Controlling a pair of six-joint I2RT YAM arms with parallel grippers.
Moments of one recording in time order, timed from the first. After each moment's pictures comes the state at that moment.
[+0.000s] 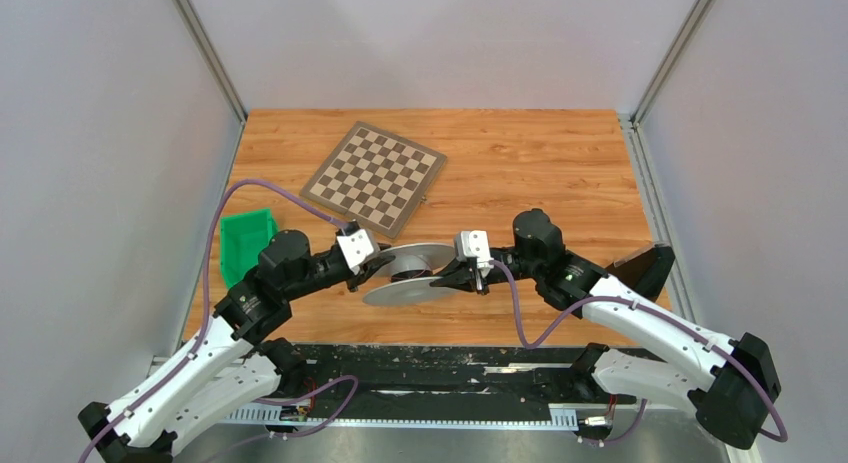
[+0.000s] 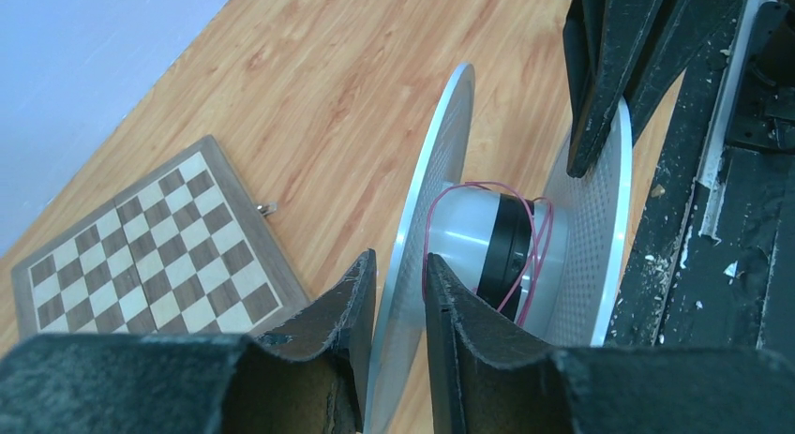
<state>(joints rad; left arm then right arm) -0.72 0.64 0.68 -0.25 0.34 0.29 0.81 1.02 0.73 0.04 -0.82 -0.39</state>
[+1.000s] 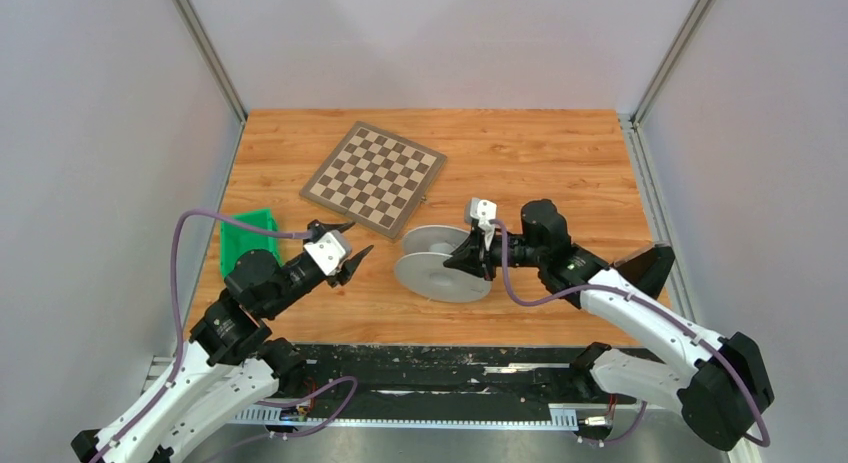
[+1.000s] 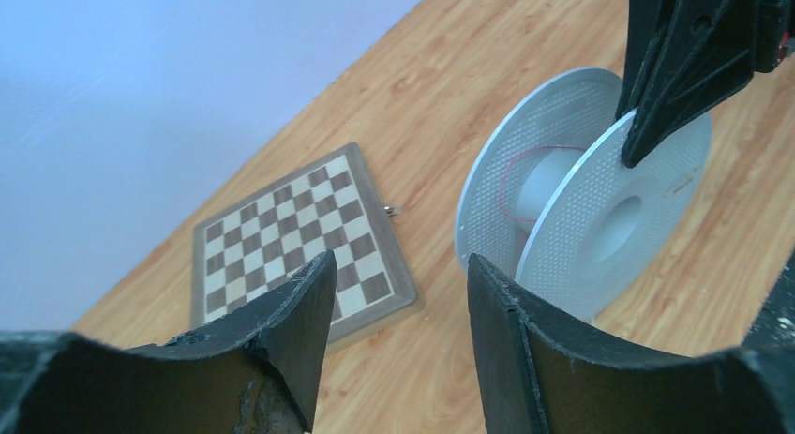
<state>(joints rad) -0.72 0.47 0.68 -0.27 0.10 0.34 0.67 1.05 0.70 0.03 -0.73 -0.17</state>
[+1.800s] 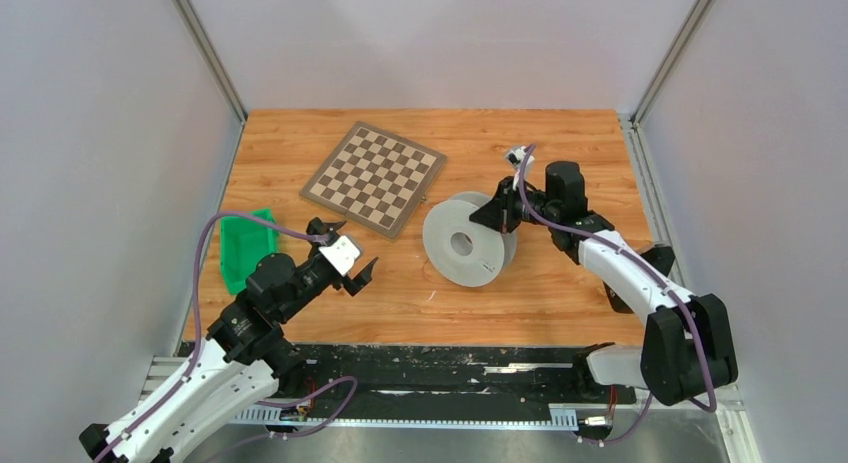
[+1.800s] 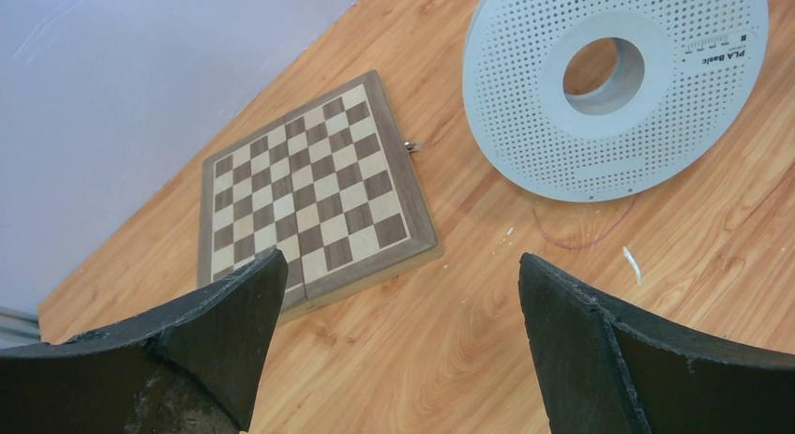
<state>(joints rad) -0.72 0.46 0.54 -0.22 -0.03 0.38 0.33 1.29 0.83 0.04 -0.74 0.25</state>
